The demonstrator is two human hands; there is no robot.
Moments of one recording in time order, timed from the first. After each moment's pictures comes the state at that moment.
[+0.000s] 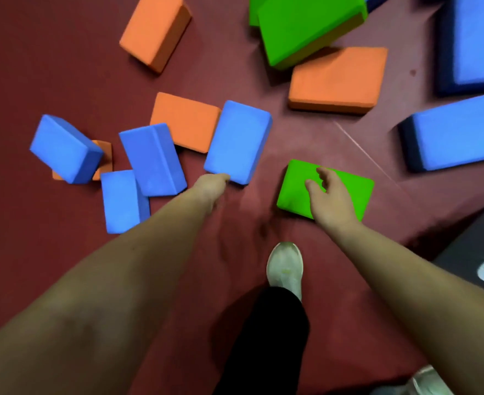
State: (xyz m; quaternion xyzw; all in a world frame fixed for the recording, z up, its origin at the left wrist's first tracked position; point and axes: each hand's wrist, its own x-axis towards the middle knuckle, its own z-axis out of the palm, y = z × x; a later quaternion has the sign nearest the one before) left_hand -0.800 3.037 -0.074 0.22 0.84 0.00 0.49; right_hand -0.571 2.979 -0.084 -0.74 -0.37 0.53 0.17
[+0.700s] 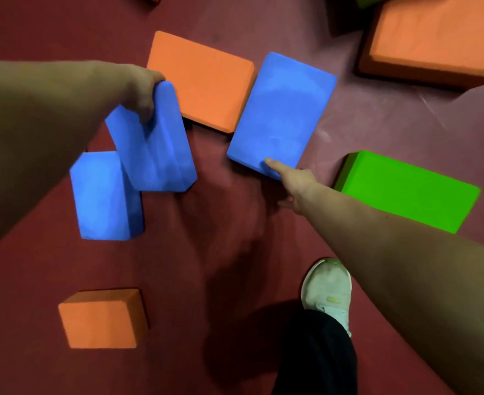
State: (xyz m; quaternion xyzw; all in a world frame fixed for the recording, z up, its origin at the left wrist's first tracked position) left_hand -1.033 3.230 -0.172 0.61 0.60 -0.47 0.22; right_hand -0.768 3.043 -0.261 -0.74 -0.01 0.66 0.12
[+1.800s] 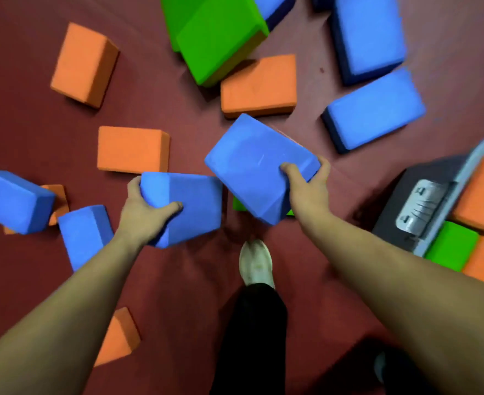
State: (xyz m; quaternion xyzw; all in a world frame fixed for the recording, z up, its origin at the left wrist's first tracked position) left_hand -0.802 3.008 0.010 0.49 0.80 -0.02 0.34; right_hand -0.521 2.960 -0.040 -0.80 -0.10 0.48 0.35
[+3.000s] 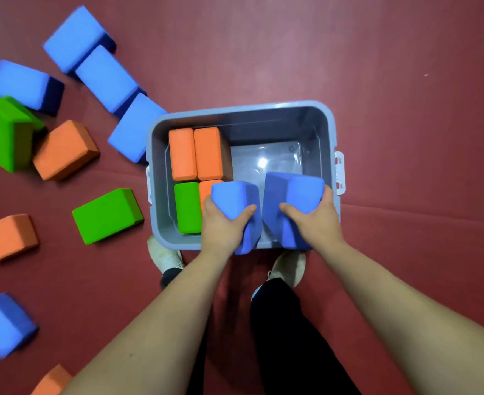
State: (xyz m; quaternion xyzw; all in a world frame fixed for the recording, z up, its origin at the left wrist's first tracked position) left_hand -0.196 2.634 0.051 0.64 0.63 -0.05 0.43; right_hand -0.055 2.510 0.045 -0.85 -0.01 0.40 0.33
